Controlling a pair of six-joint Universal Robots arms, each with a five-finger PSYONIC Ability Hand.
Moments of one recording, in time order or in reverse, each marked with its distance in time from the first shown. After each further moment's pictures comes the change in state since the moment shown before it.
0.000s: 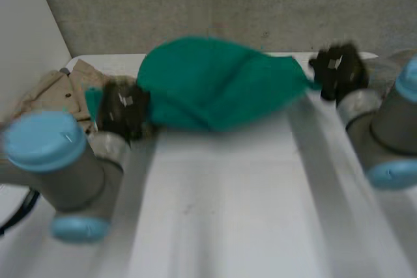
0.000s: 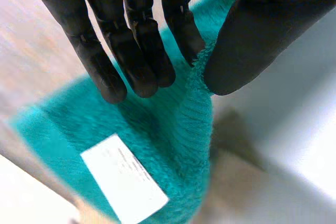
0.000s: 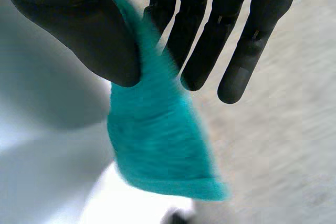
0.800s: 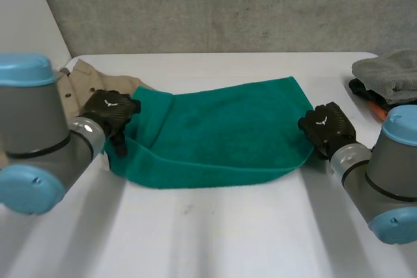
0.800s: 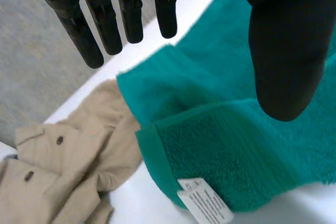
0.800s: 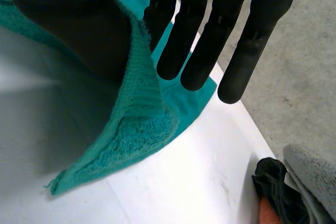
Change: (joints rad) left arm 0.140 -0.026 0.290 -0.595 0.157 -0.038; right arm -0.005 -0.003 0.221 0.032 -0.040 -0.081; left_hand -0.802 -0.845 -0.840 -0.846 -0.786; right_hand 0.000 0.000 0.000 0.000 0.000
